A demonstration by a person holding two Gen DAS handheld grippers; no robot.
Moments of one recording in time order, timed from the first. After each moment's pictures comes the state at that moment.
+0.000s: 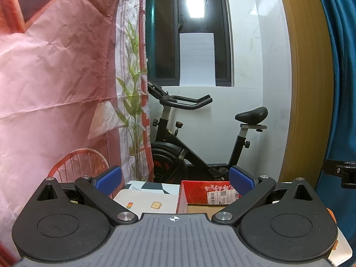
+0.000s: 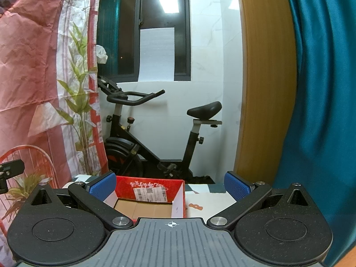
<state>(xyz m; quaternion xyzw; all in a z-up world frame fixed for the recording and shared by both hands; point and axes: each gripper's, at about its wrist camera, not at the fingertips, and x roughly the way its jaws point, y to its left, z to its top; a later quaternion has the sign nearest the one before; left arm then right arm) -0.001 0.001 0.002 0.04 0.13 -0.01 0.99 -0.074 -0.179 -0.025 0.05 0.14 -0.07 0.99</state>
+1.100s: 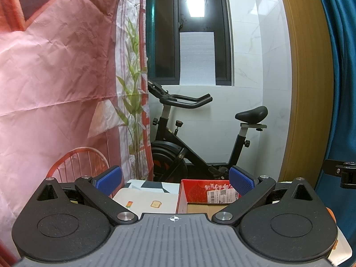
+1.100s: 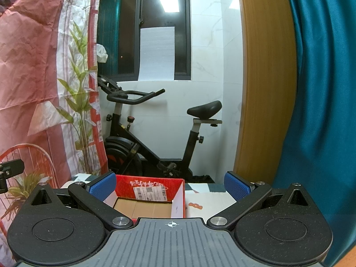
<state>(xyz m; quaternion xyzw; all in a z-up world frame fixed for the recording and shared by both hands) -0.001 0.000 0.001 0.04 0.13 -0.01 0.99 -0.074 -0.177 -0.025 0.05 0.14 -0.07 0.99</state>
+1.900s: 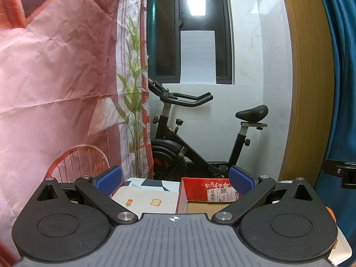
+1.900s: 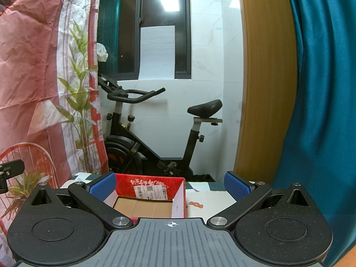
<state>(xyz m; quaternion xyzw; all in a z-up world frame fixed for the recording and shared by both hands) 0.000 0.000 -0.002 0.04 0.13 -0.01 0.99 -0.073 -0.177 -0.024 0.05 0.14 -0.07 0.99</state>
